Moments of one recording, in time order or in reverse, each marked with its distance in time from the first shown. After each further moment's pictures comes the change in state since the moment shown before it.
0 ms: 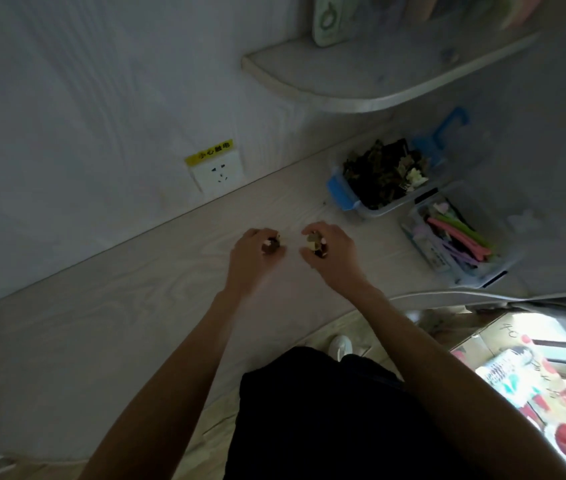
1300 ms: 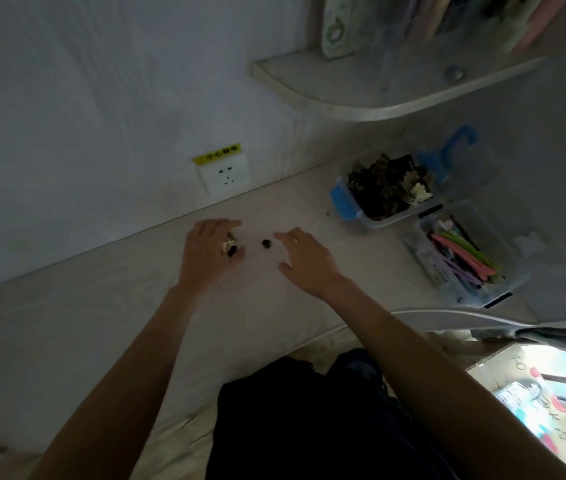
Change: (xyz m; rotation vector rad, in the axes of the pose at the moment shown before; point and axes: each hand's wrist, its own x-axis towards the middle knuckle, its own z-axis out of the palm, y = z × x) left_hand 0.004 -0.055 -0.041 0.374 0.194 0.153; right_hand 0.019 -0.018 0.022 -0.439 -0.342 -0.195
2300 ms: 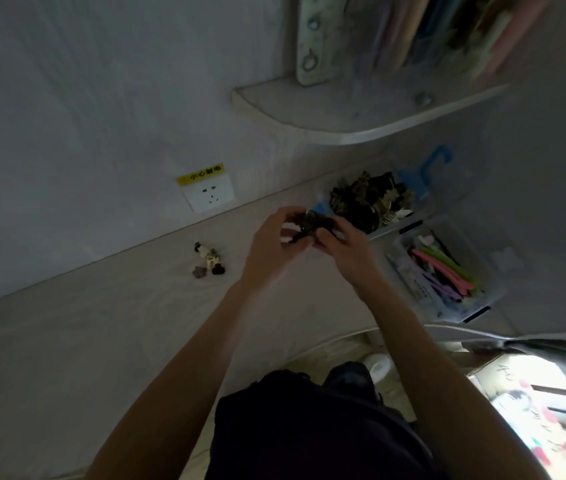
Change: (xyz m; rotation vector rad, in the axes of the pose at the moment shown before) left_hand 0.032 0.141 0.002 -0.831 -0.109 -0.054; right_hand -0.023 0.038 -0.064 0.959 0.390 0.239
